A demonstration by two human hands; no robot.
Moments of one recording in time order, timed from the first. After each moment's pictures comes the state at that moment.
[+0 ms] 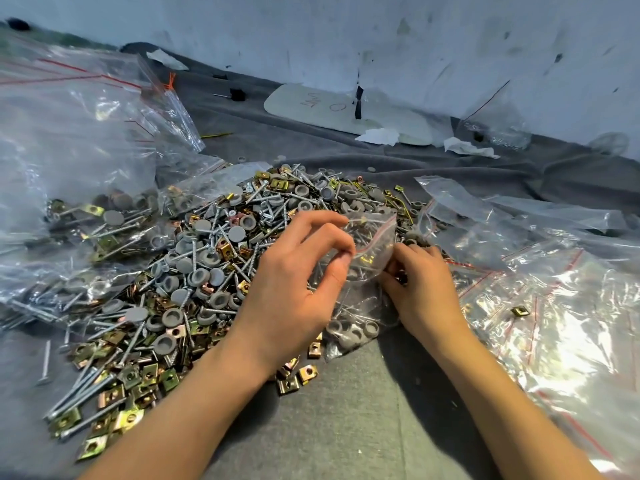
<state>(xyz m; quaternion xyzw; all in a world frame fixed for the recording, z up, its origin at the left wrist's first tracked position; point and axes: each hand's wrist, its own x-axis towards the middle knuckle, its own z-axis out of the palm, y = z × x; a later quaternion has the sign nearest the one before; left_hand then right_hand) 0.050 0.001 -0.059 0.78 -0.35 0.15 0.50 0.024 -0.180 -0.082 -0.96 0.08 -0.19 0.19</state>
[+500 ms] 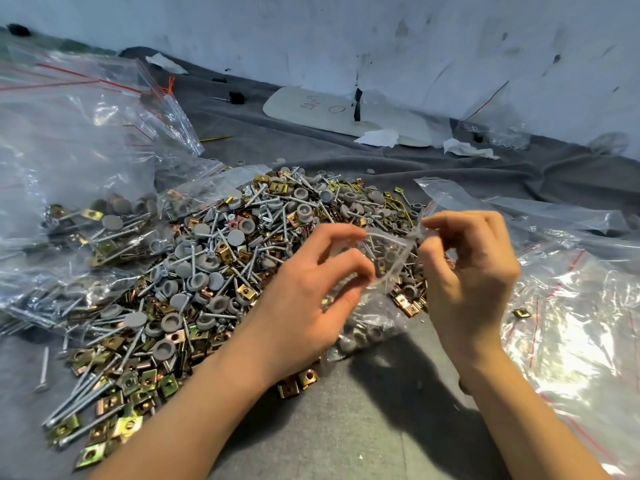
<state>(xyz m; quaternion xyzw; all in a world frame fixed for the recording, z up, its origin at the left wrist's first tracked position) 0.050 0.001 -0.063 0.78 -0.43 0.08 0.44 0.014 -0.174 -0.059 -0.79 0.02 -0.53 0.31</state>
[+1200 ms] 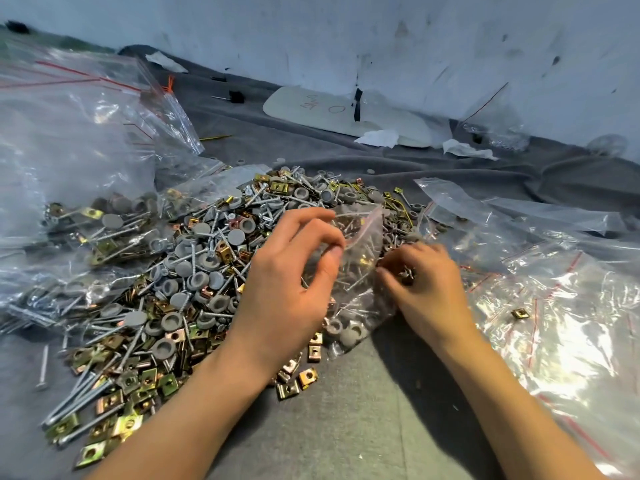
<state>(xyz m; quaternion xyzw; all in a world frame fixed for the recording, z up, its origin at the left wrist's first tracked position) 0.051 0.001 -0.061 0.78 -0.31 0.18 0.51 0.022 -0.185 -0.081 -0.95 0.05 -0.24 0.22</state>
